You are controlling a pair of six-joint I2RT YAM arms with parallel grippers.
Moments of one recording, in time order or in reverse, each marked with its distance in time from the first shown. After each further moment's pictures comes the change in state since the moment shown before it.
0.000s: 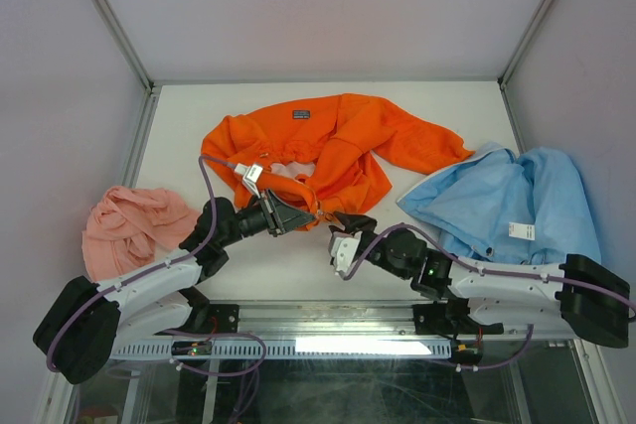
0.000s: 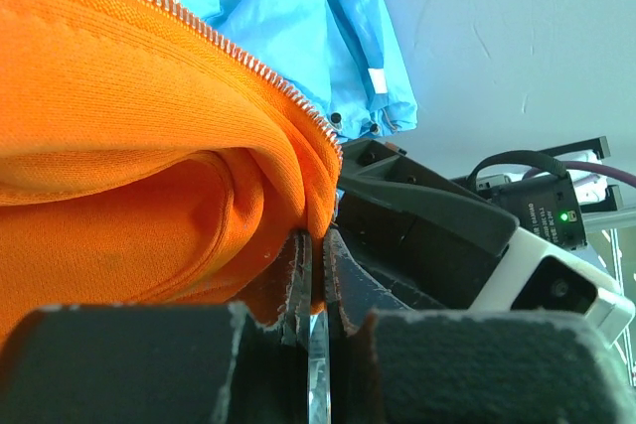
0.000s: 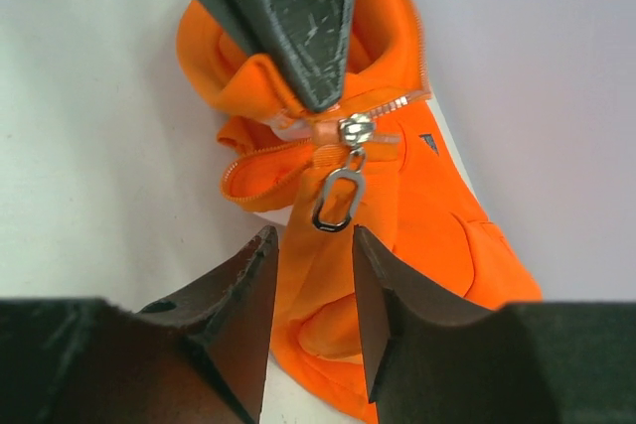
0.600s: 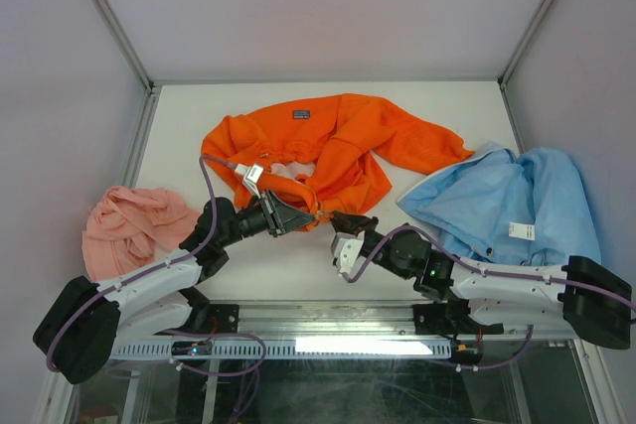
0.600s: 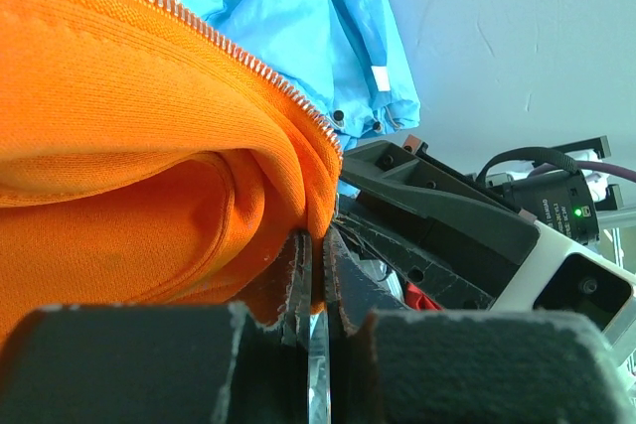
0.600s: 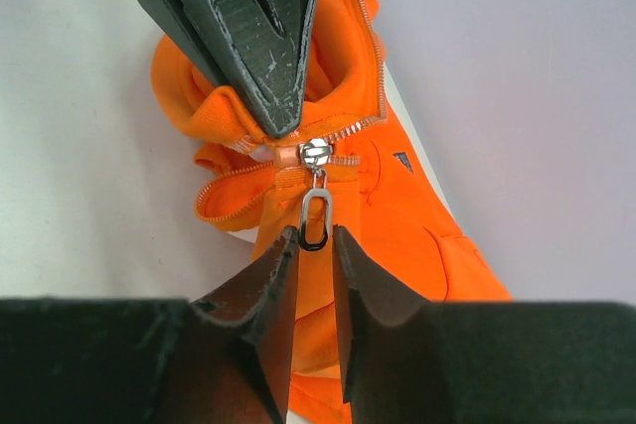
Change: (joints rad) left arm 0.000 0.000 0.000 -0.006 0.001 0.003; right arm 0.000 -0.001 -0.010 0.061 0.005 -0.039
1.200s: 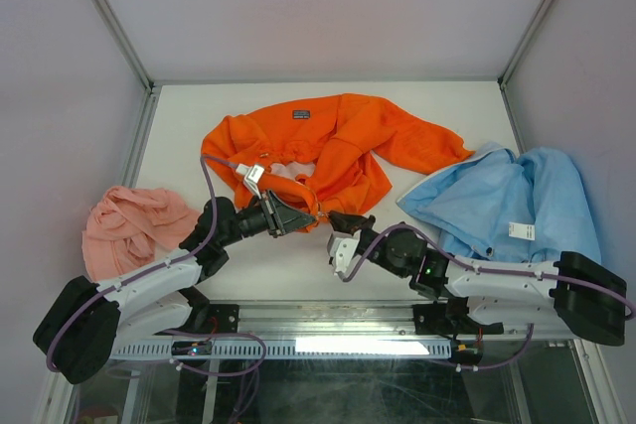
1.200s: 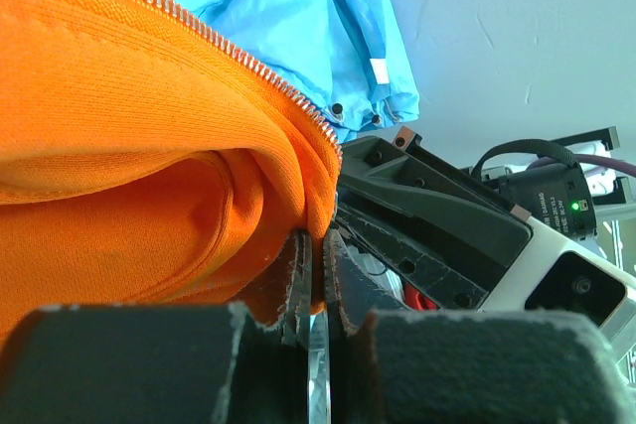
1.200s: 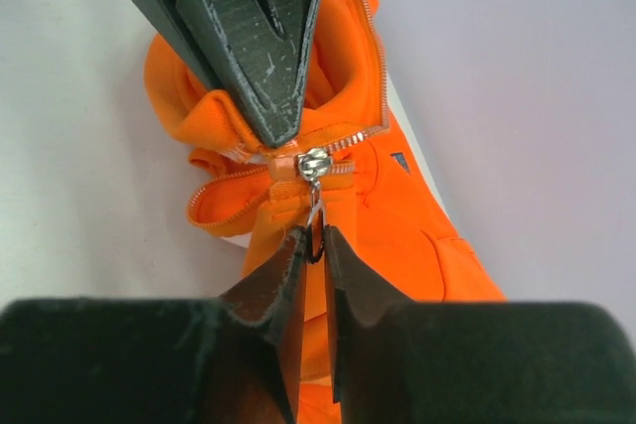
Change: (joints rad) left arm 0.000 0.000 0.004 -0.009 0.017 0.005; right arm -0.003 0.053 0.009 0.033 0.000 -0.021
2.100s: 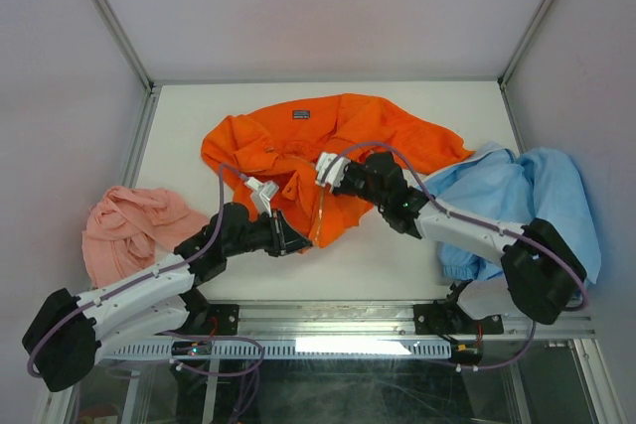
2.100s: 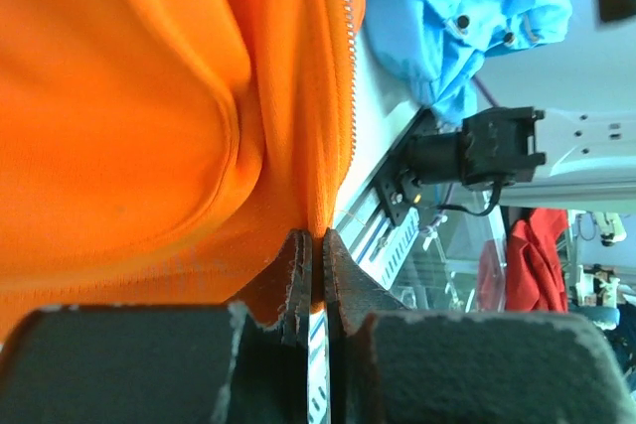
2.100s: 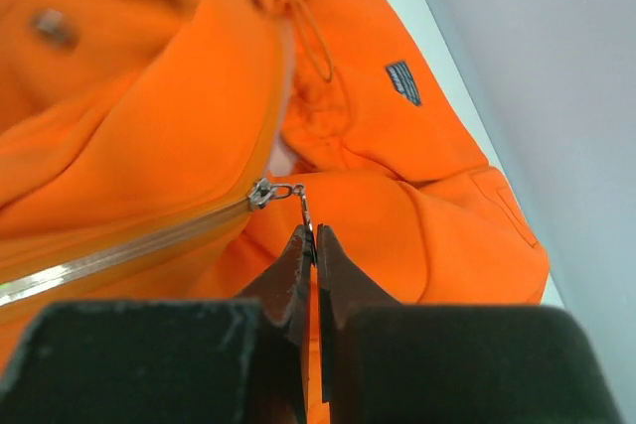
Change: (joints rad) left arm -0.127 -0.110 0.059 -0.483 -0.122 0.227; right arm -0.388 0.320 0.418 -0.317 -0.242 0.131
